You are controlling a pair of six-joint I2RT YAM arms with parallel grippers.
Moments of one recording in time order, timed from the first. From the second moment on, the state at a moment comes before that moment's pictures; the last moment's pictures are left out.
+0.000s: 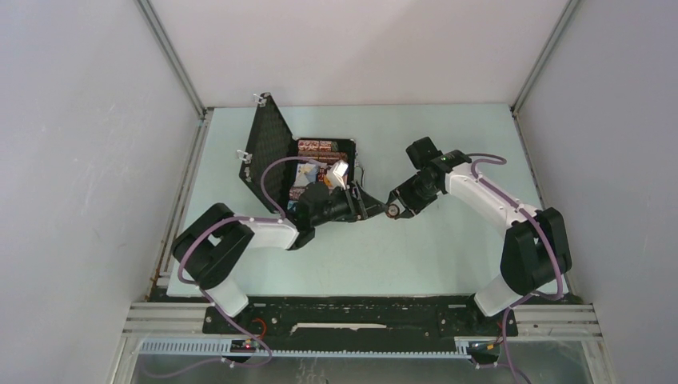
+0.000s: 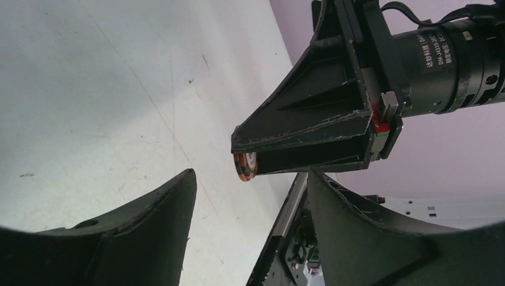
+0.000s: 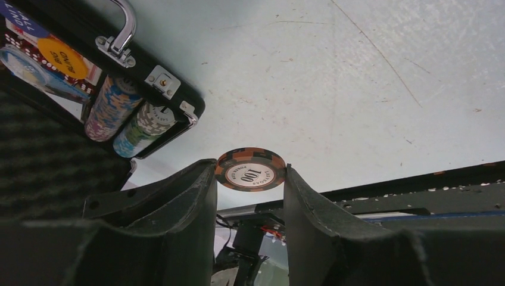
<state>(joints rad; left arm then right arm) -0.74 1.64 0.66 0.77 0.34 -0.95 0.45 1.57 1.23 -0.93 -0.18 1.36</state>
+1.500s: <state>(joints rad) -0.79 1.73 0.72 0.82 0.27 -1.00 0.46 1.55 1.23 -0.88 -0.19 1.43</state>
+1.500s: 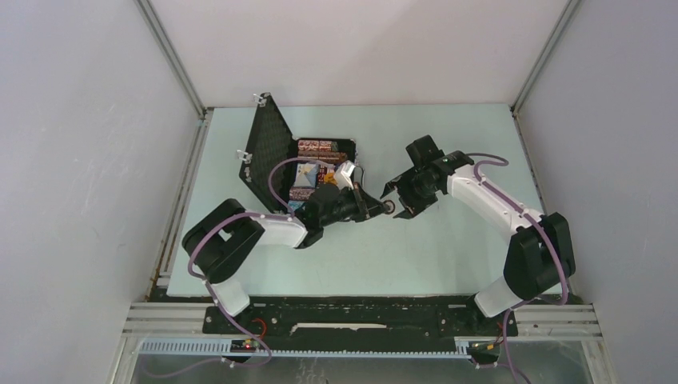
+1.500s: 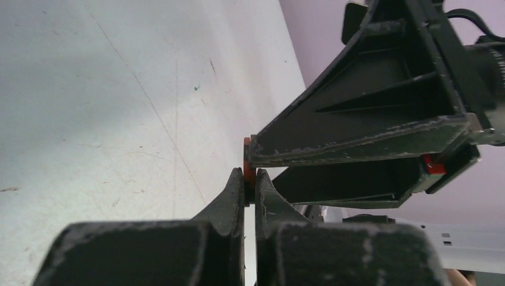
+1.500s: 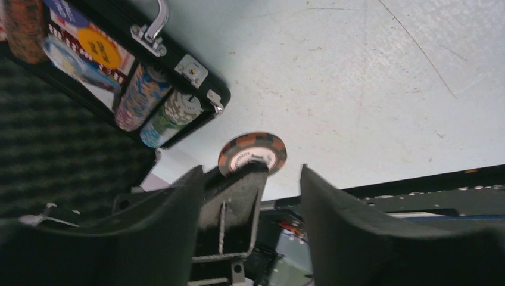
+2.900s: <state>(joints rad) -0.60 2.14 1.73 -0.36 -0.30 -0.36 0.16 1.71 1.09 0.28 -0.41 0.57</state>
